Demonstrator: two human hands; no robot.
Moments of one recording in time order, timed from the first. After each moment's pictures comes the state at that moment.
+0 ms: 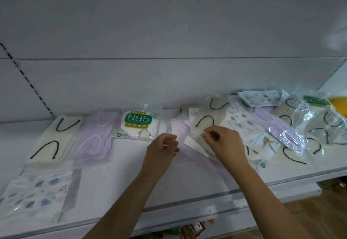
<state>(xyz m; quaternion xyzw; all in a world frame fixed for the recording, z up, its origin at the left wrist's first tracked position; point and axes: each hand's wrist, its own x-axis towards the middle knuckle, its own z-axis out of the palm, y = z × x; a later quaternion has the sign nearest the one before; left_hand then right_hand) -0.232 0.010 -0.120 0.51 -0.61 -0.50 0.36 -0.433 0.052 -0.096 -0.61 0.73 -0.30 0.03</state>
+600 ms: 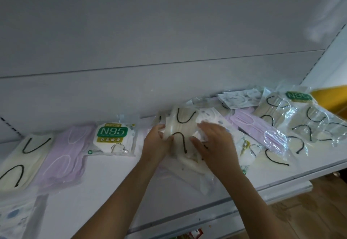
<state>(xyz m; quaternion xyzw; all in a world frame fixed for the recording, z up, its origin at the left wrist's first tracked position) -0.317 -0.033 -0.101 0.58 -0.63 -0.43 0.30 -0.478 0.056 -0.099 -0.59 0.75 -0.30 0.00</state>
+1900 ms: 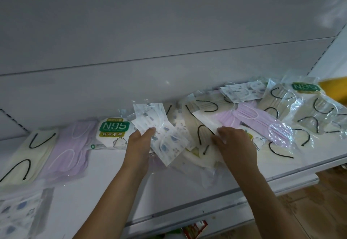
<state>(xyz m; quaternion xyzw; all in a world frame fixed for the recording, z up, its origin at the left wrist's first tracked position) -0.286 -0.002 -0.072 0.53 -0.35 -0.63 0.44 -0.503 0.078 -0.091 -0.51 0.84 -0.21 0.03</state>
